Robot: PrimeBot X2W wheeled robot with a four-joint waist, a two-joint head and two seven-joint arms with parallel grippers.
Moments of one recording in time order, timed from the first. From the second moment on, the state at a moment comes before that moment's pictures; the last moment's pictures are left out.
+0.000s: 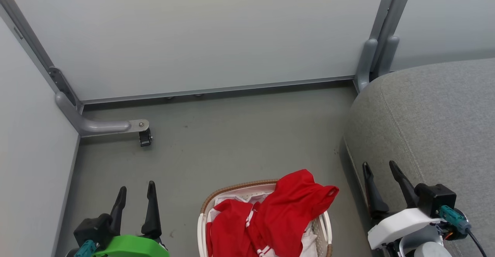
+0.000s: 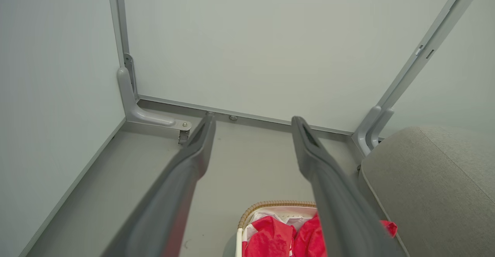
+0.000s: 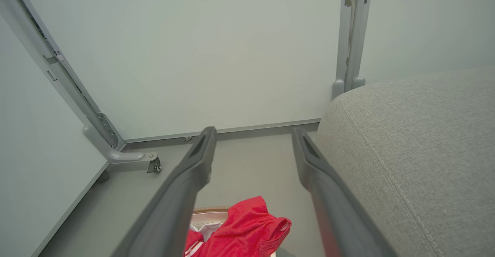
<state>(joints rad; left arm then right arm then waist) 0.01 0.05 -0.08 0.28 -0.36 -0.10 -0.24 -0.05 -0.05 0.05 0.24 0.27 0.13 -0.24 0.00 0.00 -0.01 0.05</state>
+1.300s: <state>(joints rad) 0.01 0.05 -0.09 0.31 -0.28 -0.10 -0.26 -0.06 -0.05 0.06 0.26 0.18 0.13 -0.26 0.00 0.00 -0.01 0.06</state>
